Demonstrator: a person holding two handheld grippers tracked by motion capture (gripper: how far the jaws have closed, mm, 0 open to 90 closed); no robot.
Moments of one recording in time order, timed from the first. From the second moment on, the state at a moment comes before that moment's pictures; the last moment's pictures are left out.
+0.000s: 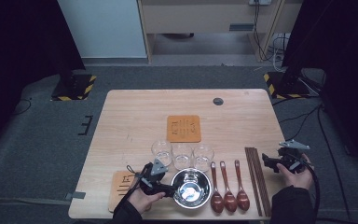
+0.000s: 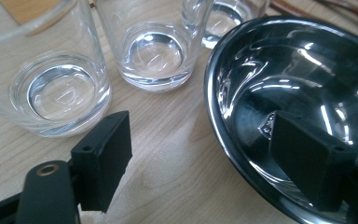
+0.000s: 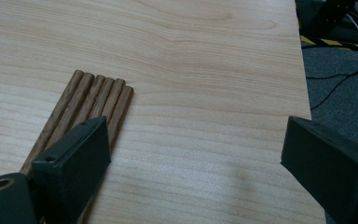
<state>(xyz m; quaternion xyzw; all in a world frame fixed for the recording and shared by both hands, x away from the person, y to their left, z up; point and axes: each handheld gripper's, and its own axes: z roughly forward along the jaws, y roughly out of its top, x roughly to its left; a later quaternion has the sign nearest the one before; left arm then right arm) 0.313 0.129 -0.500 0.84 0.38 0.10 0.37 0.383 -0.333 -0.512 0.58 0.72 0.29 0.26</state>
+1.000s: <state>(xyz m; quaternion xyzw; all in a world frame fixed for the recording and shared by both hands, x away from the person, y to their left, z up) 0.329 0.112 -0.518 0.85 0.40 0.09 0.34 0.388 -0.342 -0.532 0.57 0.73 0.28 0.24</state>
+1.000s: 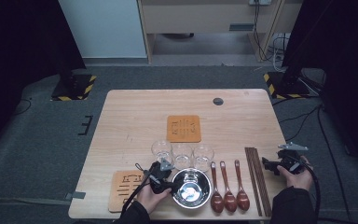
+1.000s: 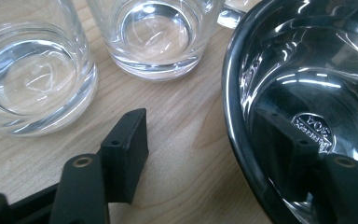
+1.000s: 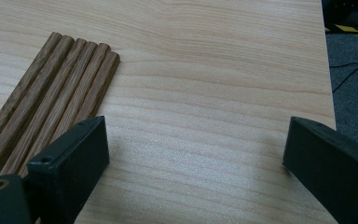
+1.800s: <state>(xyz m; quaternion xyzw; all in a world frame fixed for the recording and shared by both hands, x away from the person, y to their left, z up) 0.329 0.103 -0.515 0.85 0.39 0.08 0.34 0.386 -0.345 -0.539 0.58 0.72 0.30 0.24</state>
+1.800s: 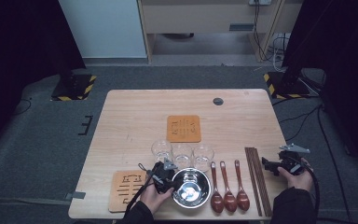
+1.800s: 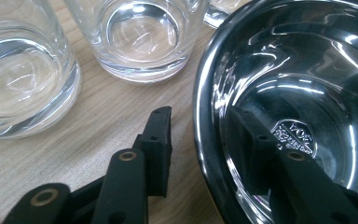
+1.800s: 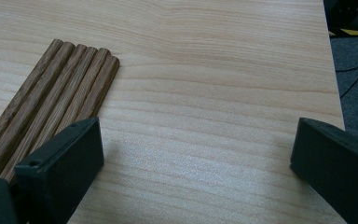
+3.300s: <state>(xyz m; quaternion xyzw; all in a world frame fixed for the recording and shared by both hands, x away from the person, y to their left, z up) 0.325 0.106 -0.503 0.83 0.43 0.02 0.36 0.387 -0.345 -0.539 0.58 0.72 0.30 0.24</state>
